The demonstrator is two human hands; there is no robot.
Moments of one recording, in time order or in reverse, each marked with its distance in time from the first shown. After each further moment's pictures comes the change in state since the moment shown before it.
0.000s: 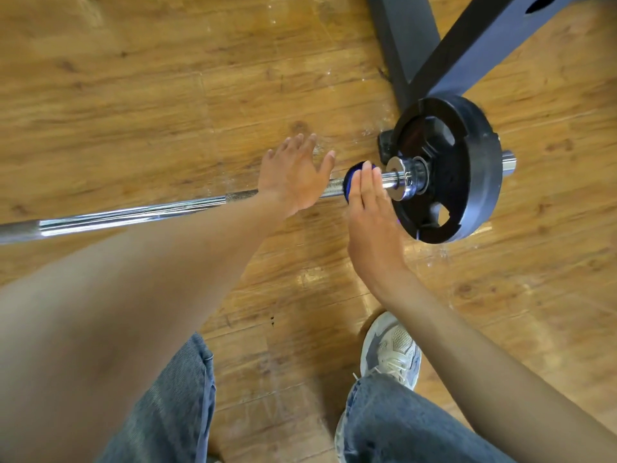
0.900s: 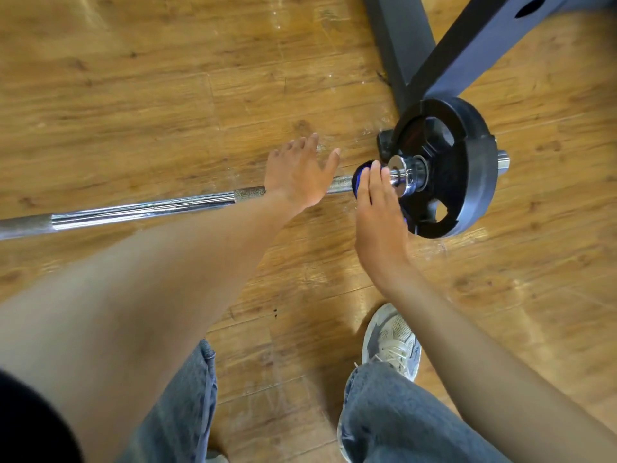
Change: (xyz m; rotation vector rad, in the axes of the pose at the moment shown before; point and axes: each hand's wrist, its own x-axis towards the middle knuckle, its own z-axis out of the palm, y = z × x) left_hand -0.014 0.004 0.001 0.054 0.070 0.013; right_hand -0.012 0.002 -0.004 0.057 0.019 0.042
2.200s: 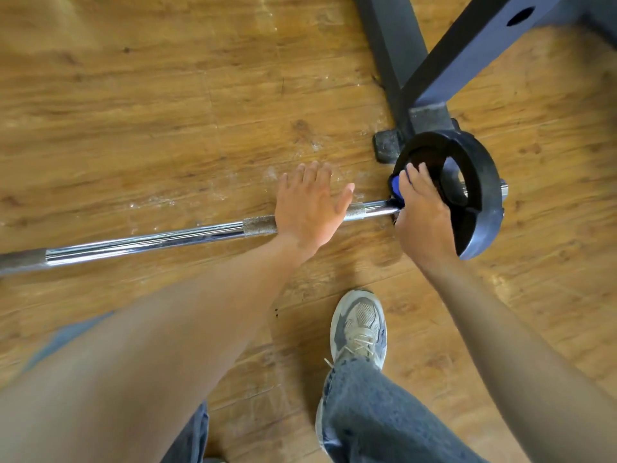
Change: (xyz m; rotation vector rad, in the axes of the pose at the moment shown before) left_hand -0.062 0.006 0.026 -0.019 0.121 0.083; right_hand -0.001 0.058 -0.006 0.036 0.116 0.047
